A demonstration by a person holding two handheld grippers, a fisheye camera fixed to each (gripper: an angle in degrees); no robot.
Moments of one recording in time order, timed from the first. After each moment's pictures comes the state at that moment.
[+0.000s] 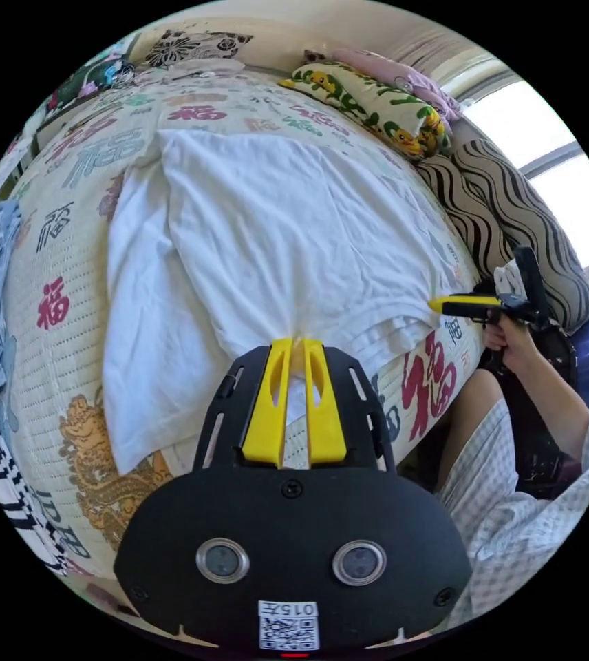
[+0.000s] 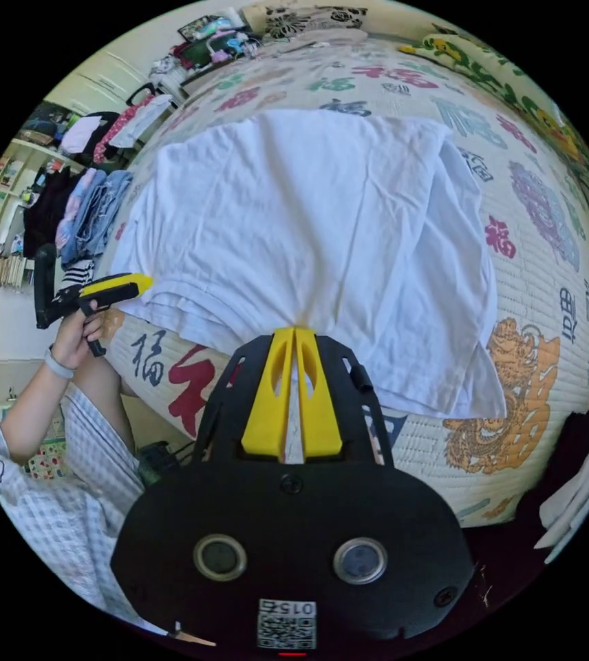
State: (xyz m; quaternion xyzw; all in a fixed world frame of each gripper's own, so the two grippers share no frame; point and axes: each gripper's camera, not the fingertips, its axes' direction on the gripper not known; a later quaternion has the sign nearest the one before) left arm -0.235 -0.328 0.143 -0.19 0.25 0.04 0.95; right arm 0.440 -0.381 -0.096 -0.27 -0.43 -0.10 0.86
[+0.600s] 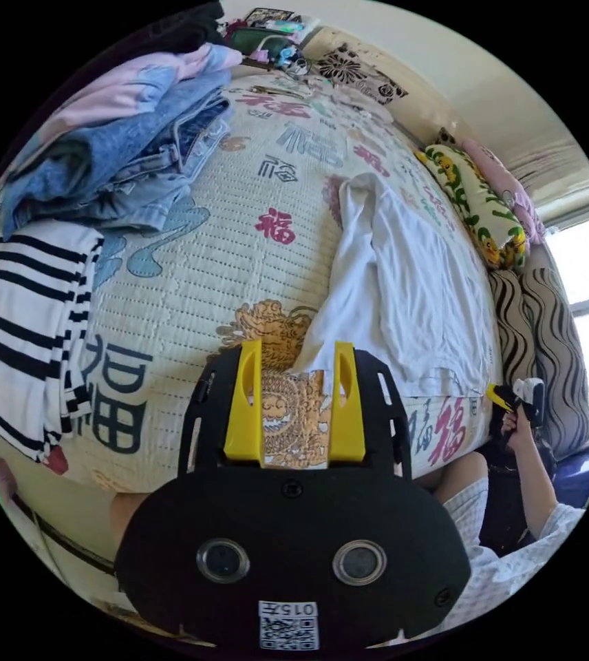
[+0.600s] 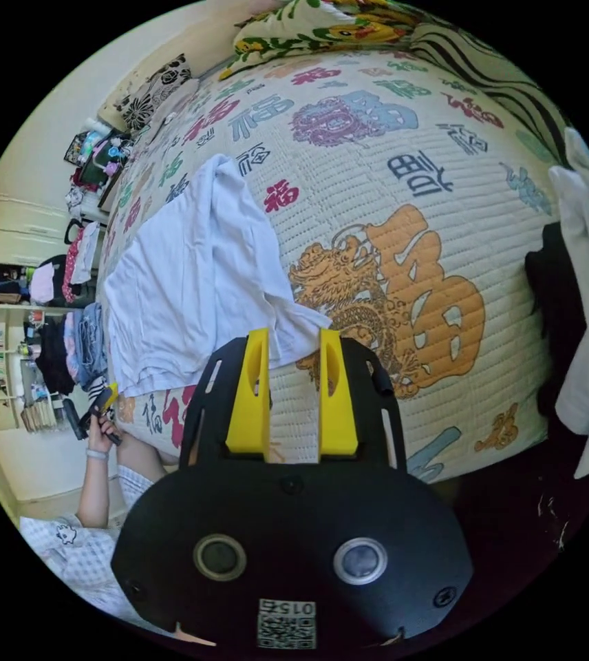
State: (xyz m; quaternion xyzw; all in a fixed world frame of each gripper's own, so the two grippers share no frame) left arm -0.355 -0.312 0.137 -0.19 0.12 -0.17 0.96; right arm 0.623 -0.327 0.004 -0.33 -0.40 0.16 0.84
